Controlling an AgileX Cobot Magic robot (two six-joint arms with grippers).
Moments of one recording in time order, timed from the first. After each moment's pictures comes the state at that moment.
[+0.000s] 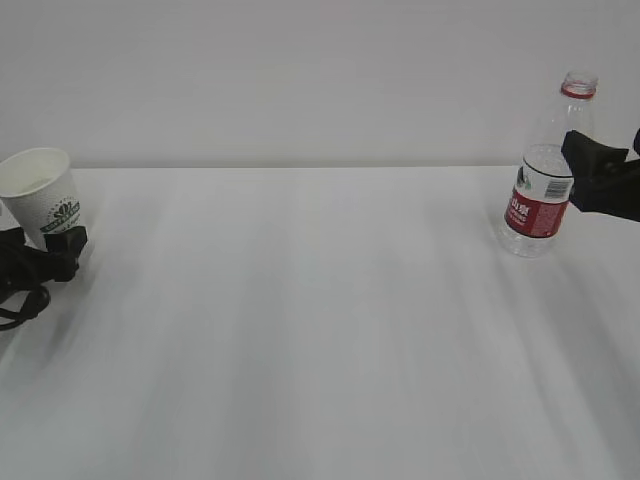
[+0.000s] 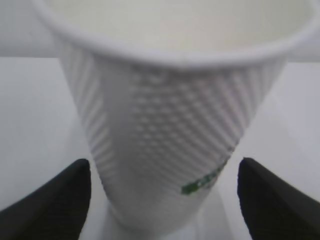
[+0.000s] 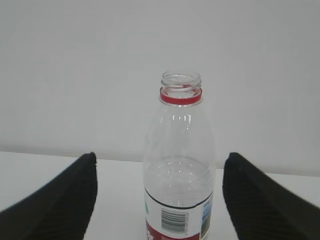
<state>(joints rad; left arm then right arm) 0.11 2.21 -0.72 0.18 -1.13 -0.13 0.04 1.56 -0.45 -0.06 -0.94 0.00</state>
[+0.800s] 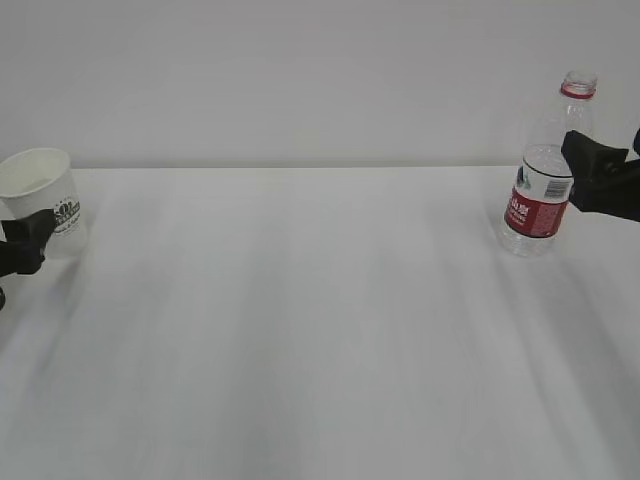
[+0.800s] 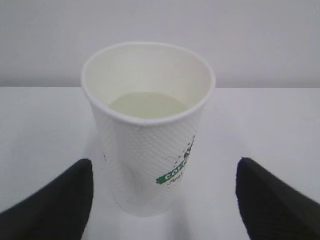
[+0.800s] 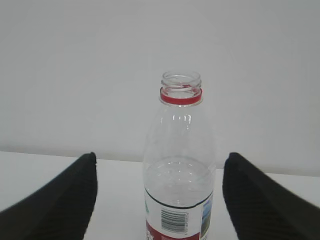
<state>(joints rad) 0.11 1.94 -0.49 0.18 -1.14 -0.13 0.04 1.56 -0.45 -0.06 -0.94 0.00</state>
